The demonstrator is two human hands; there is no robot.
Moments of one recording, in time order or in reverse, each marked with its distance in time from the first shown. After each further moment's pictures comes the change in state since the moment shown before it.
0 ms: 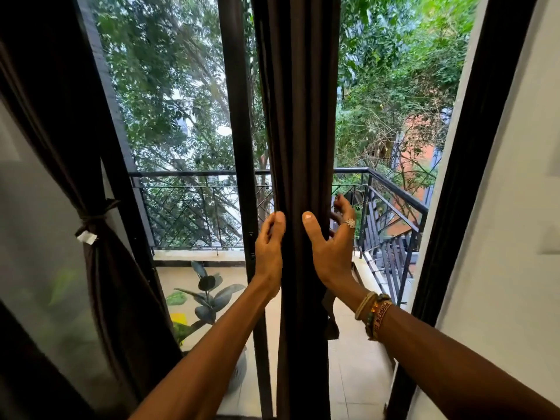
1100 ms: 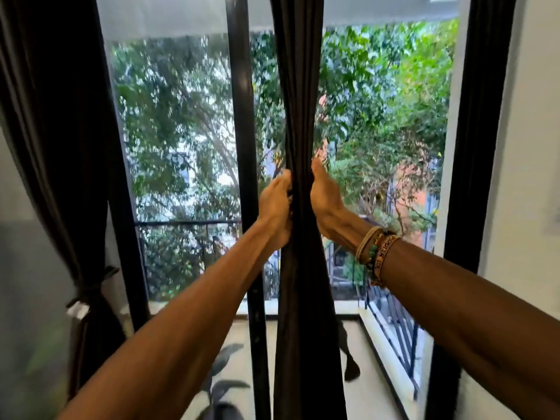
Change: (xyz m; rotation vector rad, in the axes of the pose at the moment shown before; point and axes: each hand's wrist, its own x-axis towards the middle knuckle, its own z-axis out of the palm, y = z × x) left_hand 0.098 0.161 0.061 -0.017 -0.071 0.041; right_hand 0.136 -0.145 0.057 0.194 -0.208 0.134
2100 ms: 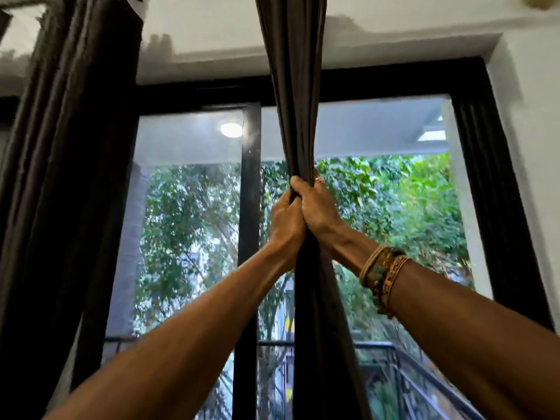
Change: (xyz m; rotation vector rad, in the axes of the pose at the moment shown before) left_hand 0.123 0.147 0.078 0.089 -0.012 0.560; right_hand 0.151 -0.148 0.036 -0.100 -0.028 -0.481
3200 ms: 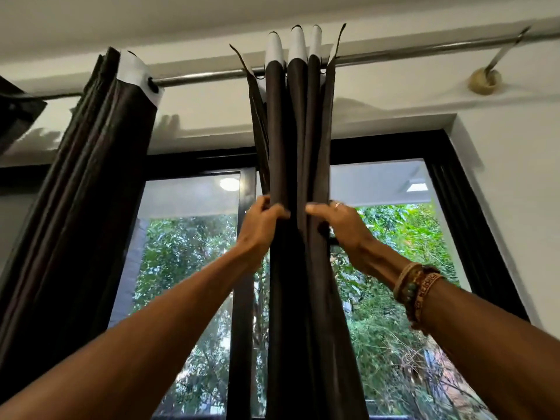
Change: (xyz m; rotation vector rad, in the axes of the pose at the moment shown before) left_hand 0.036 0.099 -0.014 0.266 -0.095 0.162; right_hand 0.030 -0.062 -0.073 0.012 -0.146 -0.133
